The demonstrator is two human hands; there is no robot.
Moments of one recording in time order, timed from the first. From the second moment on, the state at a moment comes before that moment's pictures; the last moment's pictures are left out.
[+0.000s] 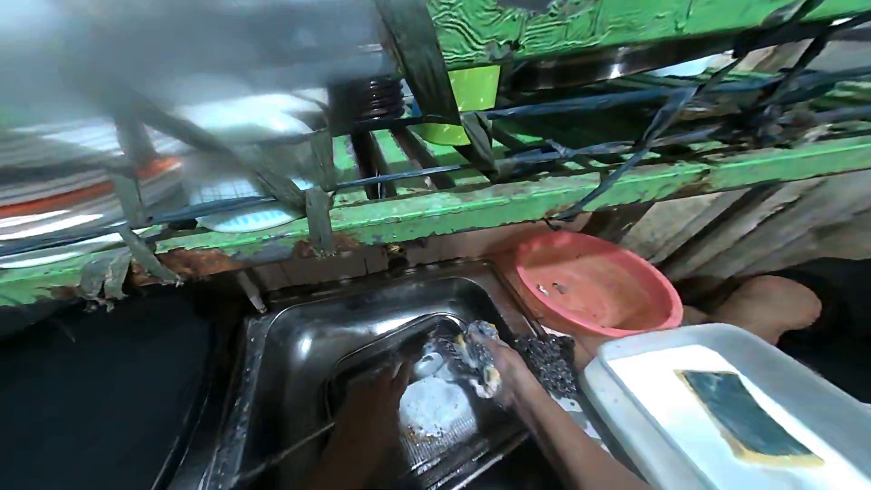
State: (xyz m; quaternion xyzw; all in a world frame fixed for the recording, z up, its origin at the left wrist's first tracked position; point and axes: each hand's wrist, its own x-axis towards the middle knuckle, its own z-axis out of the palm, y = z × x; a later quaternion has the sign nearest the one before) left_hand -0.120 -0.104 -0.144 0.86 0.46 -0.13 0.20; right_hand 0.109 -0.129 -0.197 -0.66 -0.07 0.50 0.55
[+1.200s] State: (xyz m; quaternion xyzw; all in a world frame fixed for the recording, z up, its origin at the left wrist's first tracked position) left_hand -0.114 -0.121 -0.145 0.44 0.48 -0.05 0.75; right_hand 0.101 -0.084 -0.184 -0.78 -0.51 0.33 0.14
